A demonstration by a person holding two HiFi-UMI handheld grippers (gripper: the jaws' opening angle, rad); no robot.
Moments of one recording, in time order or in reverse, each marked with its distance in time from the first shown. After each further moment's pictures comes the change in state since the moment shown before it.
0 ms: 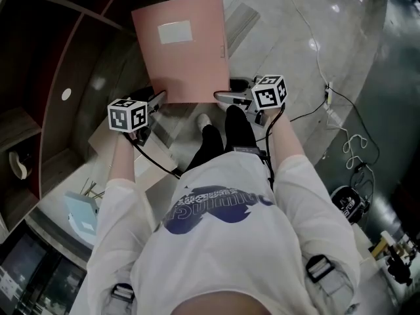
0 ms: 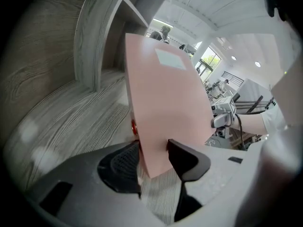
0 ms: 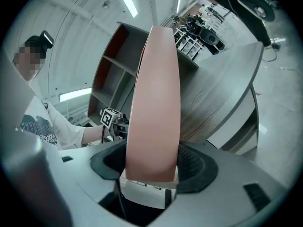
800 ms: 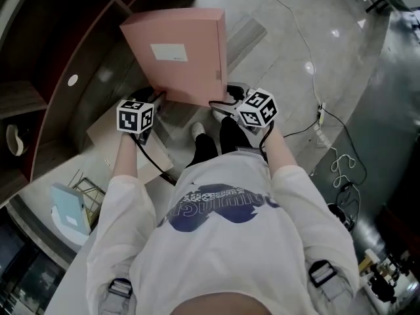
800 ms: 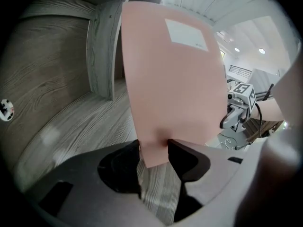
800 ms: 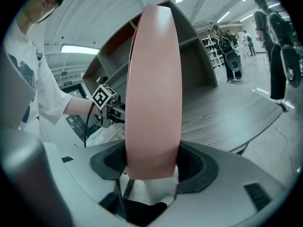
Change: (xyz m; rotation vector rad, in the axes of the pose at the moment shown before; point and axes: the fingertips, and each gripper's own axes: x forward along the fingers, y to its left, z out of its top) left arm -0.026 0.016 -0.008 0.067 -0.078 0.170; right arm 0.024 0.027 -0.001 -0.417 0.157 -0.221
